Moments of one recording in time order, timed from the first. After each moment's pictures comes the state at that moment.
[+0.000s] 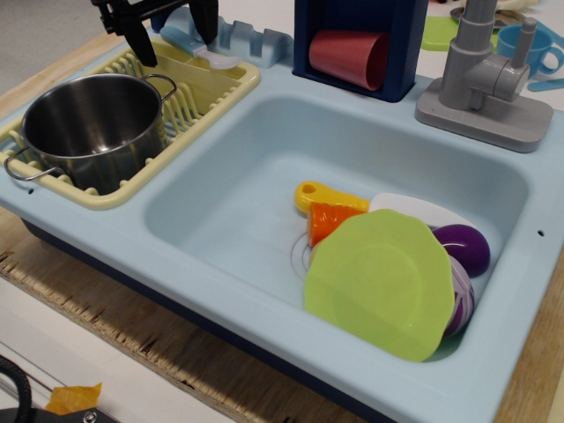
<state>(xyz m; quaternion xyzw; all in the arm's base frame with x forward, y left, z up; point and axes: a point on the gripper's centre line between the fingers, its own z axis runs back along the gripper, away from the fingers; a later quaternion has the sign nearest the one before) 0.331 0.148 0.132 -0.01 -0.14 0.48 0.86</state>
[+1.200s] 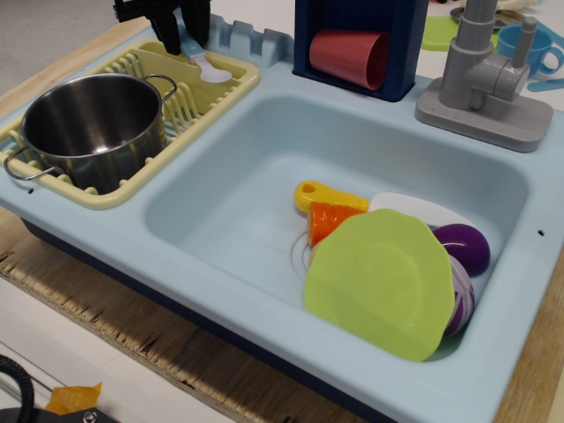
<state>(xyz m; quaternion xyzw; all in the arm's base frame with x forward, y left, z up) 0.334 0.149 0.134 0.03 -0.08 0.51 0.86</state>
